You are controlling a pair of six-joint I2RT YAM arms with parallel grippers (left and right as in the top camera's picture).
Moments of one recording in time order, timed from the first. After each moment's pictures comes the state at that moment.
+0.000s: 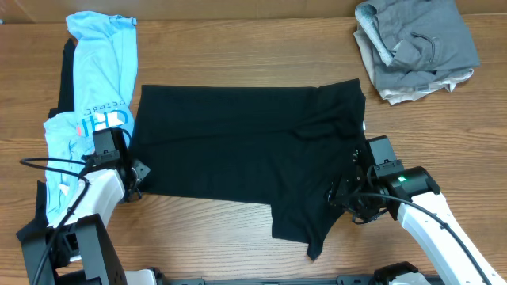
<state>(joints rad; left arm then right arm) 0.24 1.55 0.69 -0.42 -0.13 -0.66 0.26 1.18 0.75 -0.95 -0.29 0.69</state>
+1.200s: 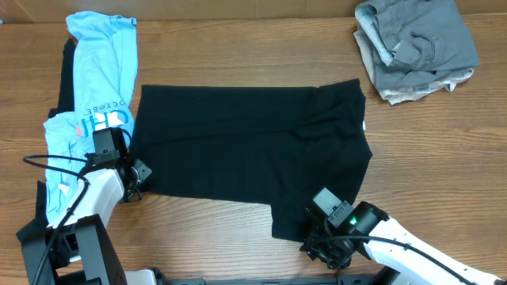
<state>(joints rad) 0.24 1.55 0.69 -0.44 -0.10 -0.60 0.77 1.18 0.52 -0.84 -0.30 1.21</state>
